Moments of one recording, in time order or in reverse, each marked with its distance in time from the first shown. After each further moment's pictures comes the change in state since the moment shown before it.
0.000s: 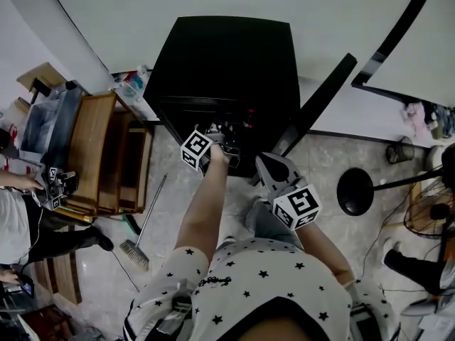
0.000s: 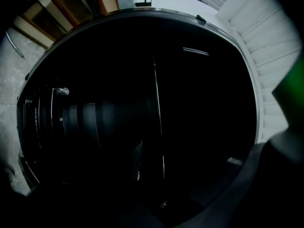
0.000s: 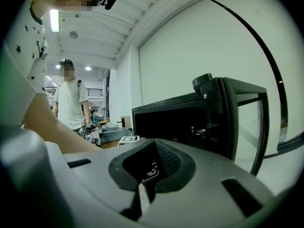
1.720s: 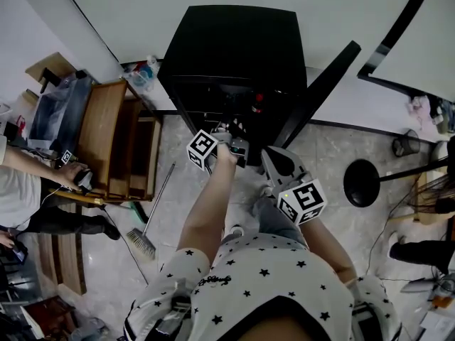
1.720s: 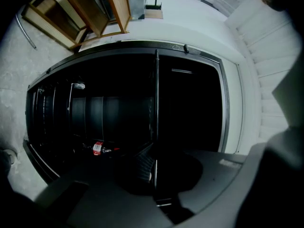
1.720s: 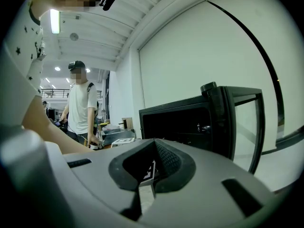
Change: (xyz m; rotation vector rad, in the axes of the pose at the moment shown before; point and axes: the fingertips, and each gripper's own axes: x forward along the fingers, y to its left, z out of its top) left arm -0.069 -0.020 -0.014 -0.105 0.015 -0.016; right arm -0.029 0.044 -0.002 0.018 -0.014 -0.010
